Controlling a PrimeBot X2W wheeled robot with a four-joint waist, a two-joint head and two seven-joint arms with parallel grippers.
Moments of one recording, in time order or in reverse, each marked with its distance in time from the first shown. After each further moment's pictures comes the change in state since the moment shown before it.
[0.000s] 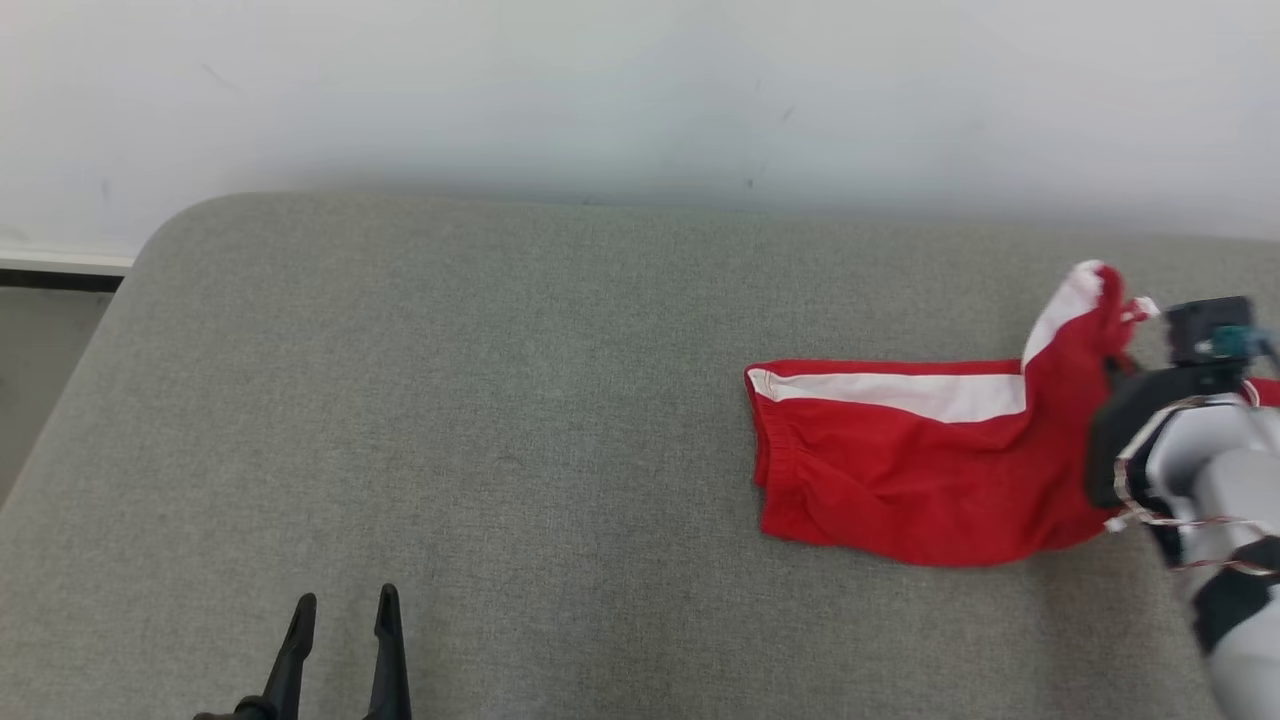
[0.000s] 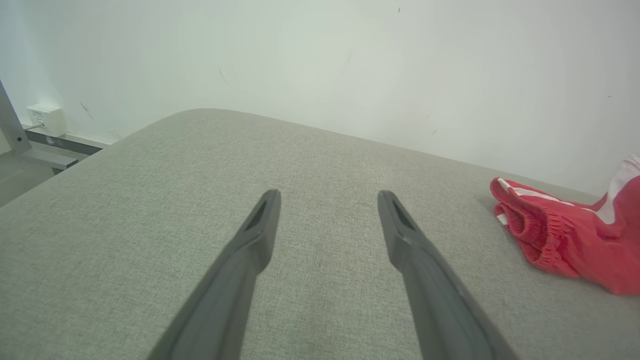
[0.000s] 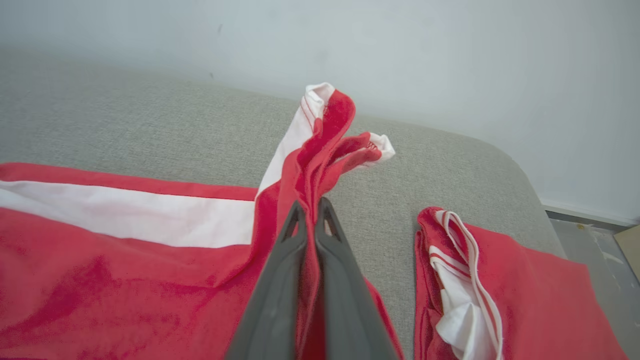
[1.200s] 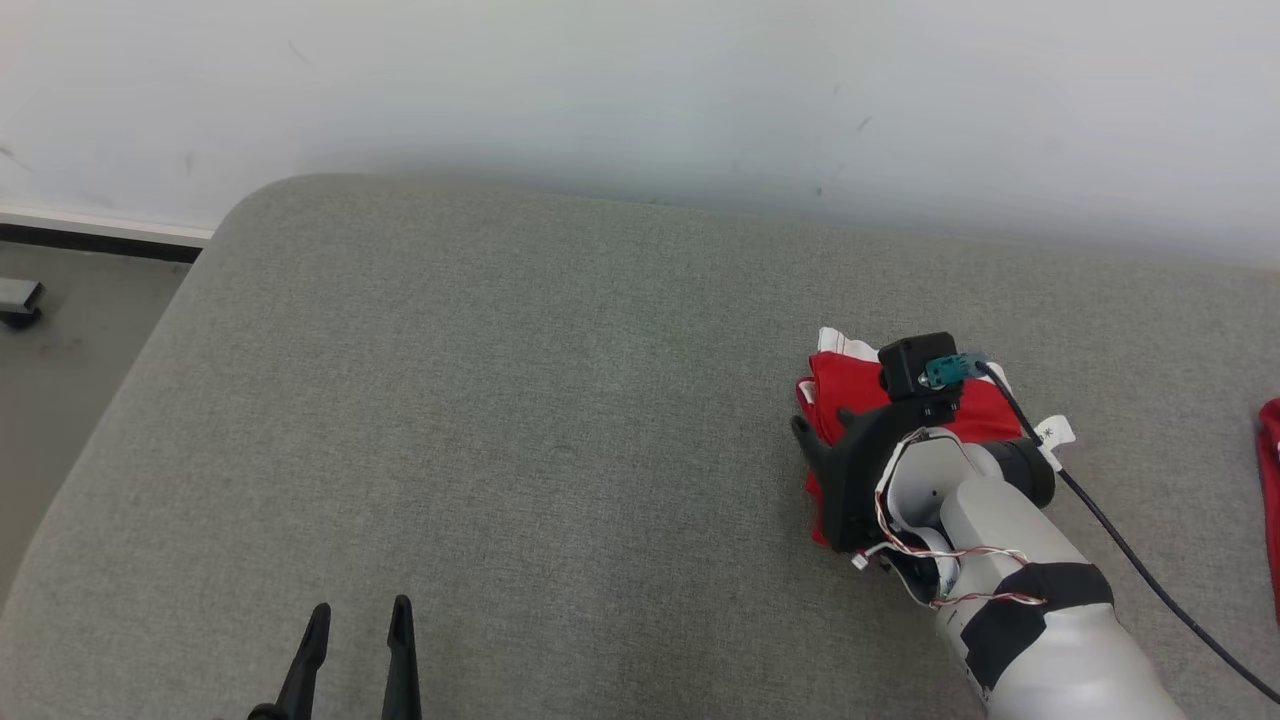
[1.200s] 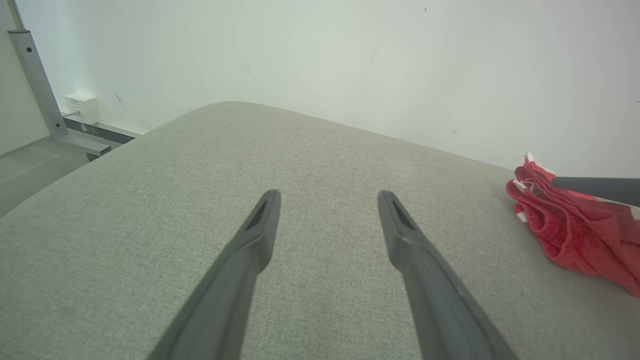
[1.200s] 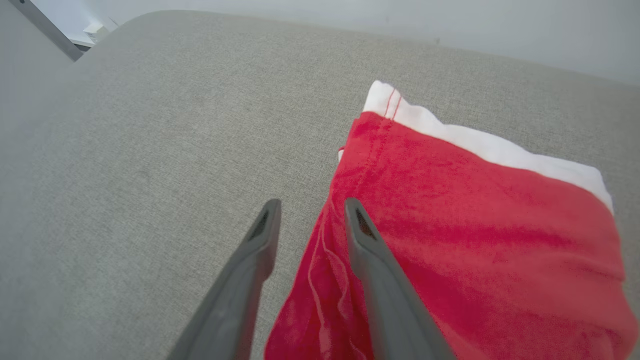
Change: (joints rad) left arm 0.017 0.000 -0.015 0.009 -0.004 -0.009 0.000; right arm 0.025 0.324 0.171 -0.080 0.151 0.000 0.151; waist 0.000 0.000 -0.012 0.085
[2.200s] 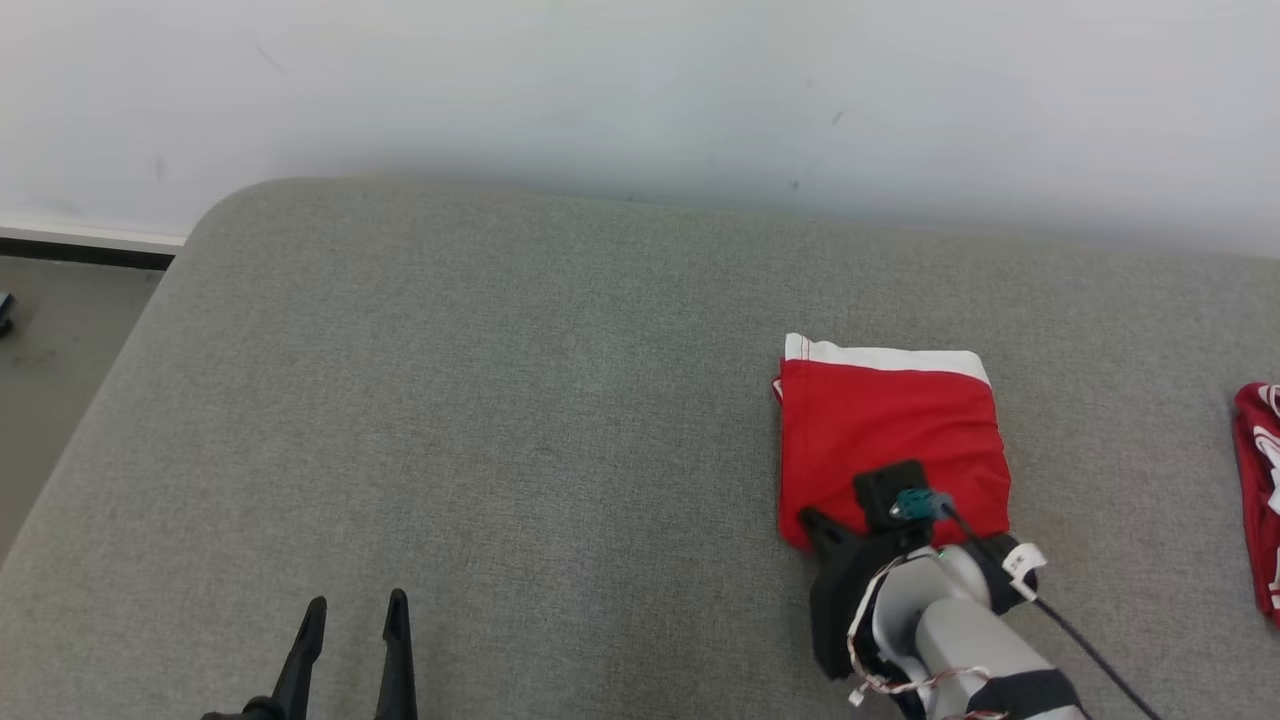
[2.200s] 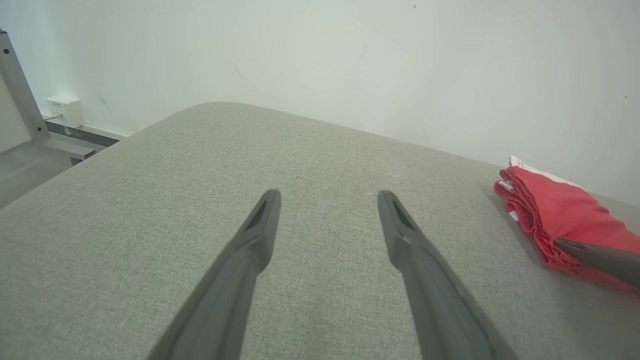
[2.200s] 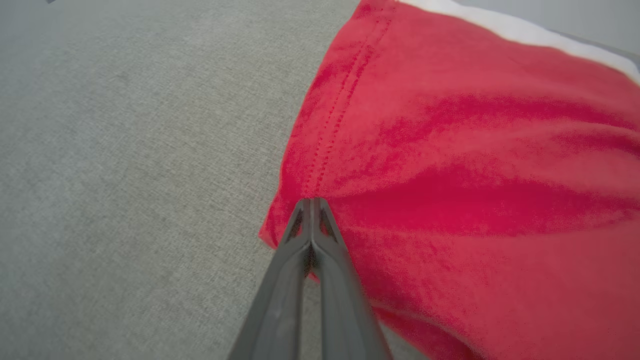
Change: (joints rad) left arm -0.015 0.000 0.010 0.010 0.002 -0.017 0.000; right arm 0.136 -0.004 0.071 0.047 -0.089 0.000 -0.240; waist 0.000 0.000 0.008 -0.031
